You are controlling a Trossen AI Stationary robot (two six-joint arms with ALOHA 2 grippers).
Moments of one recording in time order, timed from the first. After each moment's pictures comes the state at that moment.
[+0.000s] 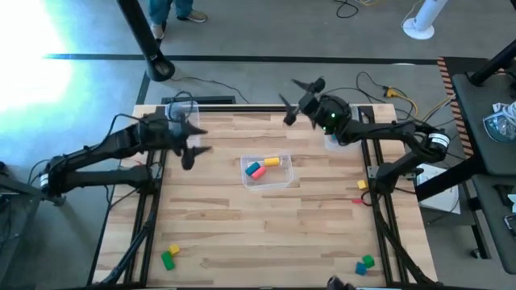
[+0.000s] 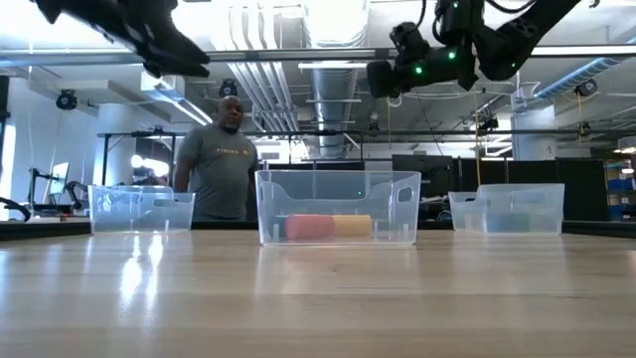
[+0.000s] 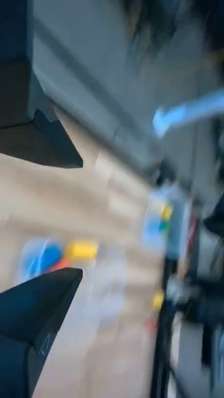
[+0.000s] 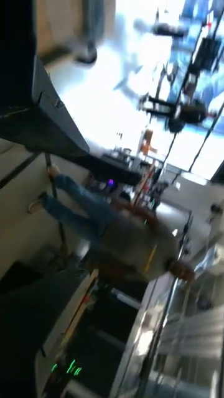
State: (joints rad) left arm 0.40 0.71 0.72 -0.37 0.03 0.08; right arm -0.54 1.49 0.81 0.84 0.21 -0.47
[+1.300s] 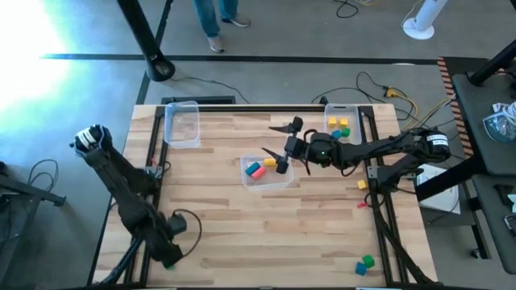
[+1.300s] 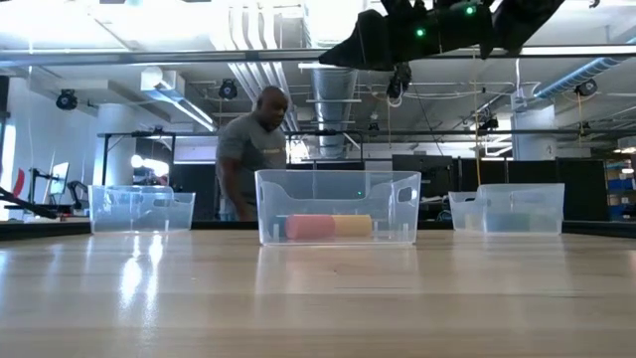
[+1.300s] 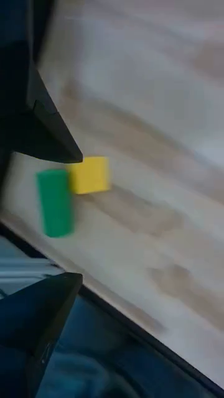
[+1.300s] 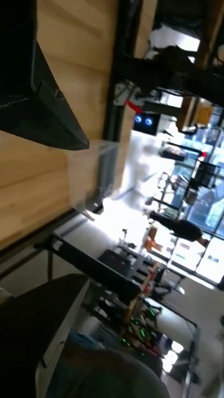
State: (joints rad) left arm -0.95 1.27 0.83 -0.76 0.04 -1.60; right arm -0.09 1.48 0.81 0.63 0.29 -0.37
